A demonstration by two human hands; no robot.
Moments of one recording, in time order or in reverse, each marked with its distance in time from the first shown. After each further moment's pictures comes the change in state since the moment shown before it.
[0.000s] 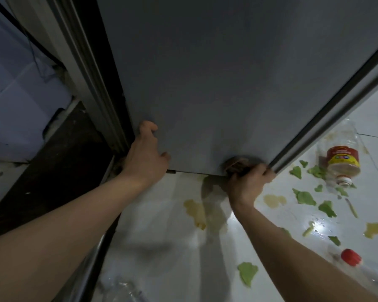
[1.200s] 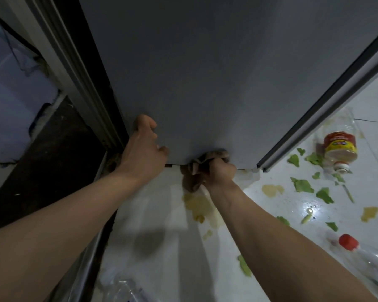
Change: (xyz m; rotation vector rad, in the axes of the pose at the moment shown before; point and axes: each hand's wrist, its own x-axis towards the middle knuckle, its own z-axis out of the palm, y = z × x) left_hand 0.011 -0.010 0.014 -0.005 0.016 0.070; right_hand -0.020 -0.047 0.021 0.793 -0.230 0.724
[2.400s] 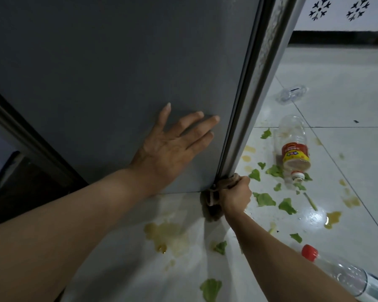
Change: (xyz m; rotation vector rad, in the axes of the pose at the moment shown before) left_hand 0.005 0.150 0.047 1.023 0.239 1.133; right_hand 0.105 -0.042 -0.113 -0.716 0.228 -0.457
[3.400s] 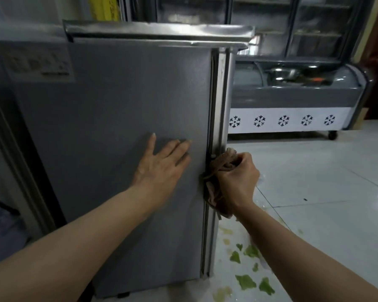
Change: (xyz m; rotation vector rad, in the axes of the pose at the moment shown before) left_hand 0.093 -0.100 -0.159 0.032 -0.191 -0.137; right_hand -0.049 -0.249 -0.211 0.420 0.277 -0.630
